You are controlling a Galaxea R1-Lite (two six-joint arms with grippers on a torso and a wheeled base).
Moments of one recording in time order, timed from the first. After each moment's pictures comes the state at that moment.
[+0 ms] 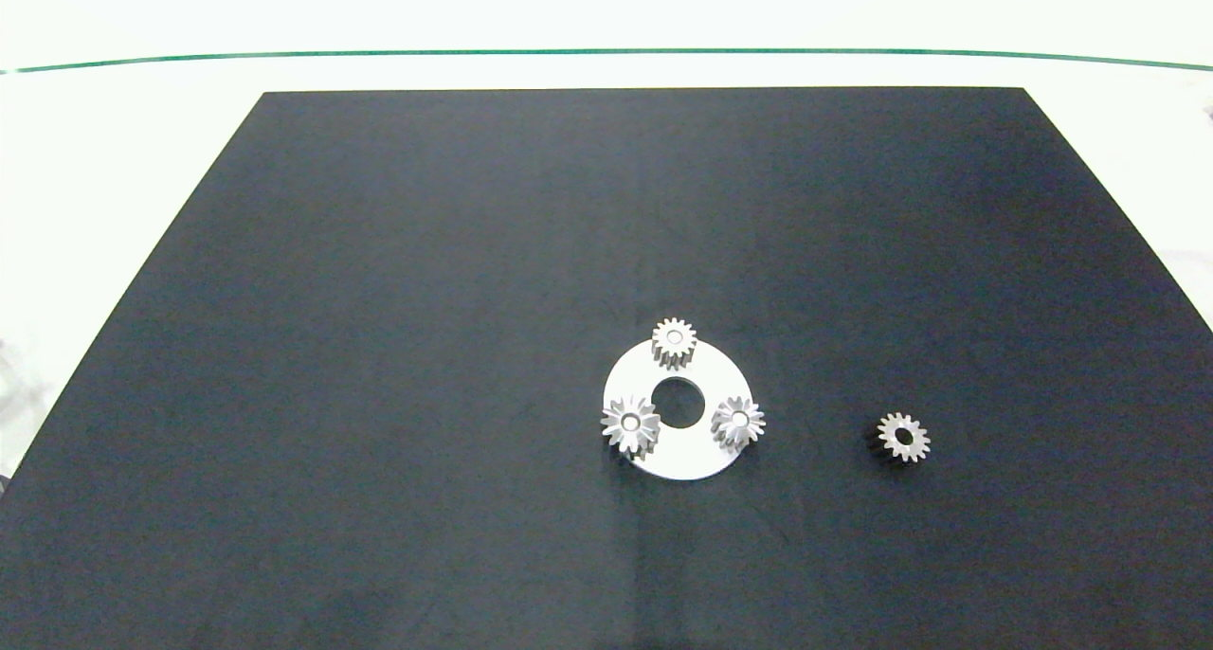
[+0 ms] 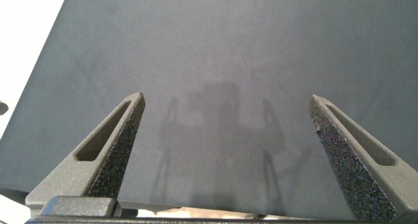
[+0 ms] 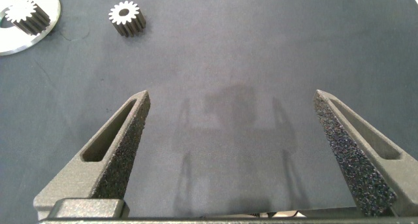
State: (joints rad) left arm 0.00 0.00 0.00 0.03 0.07 -0.03; right arm 0.00 0.00 0.00 0.00 -0.05 0.08
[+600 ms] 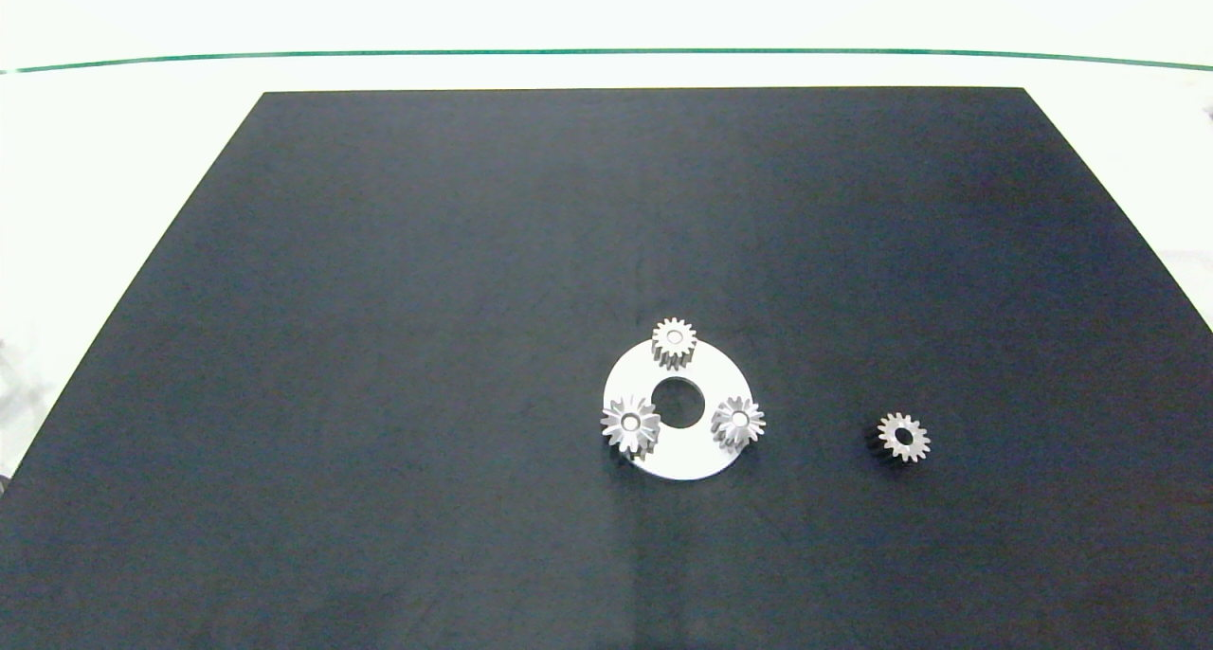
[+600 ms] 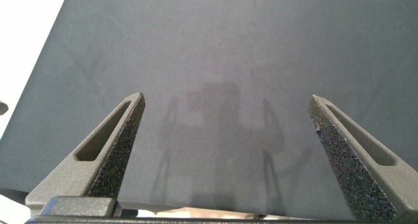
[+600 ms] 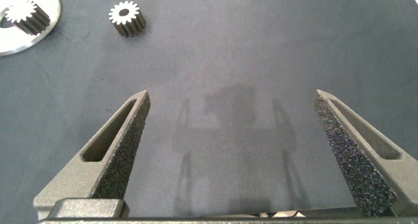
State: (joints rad) left arm 0.00 0.00 0.00 0.03 0.07 -0.03; right arm 0.00 0.00 0.00 0.00 -0.05 0.08
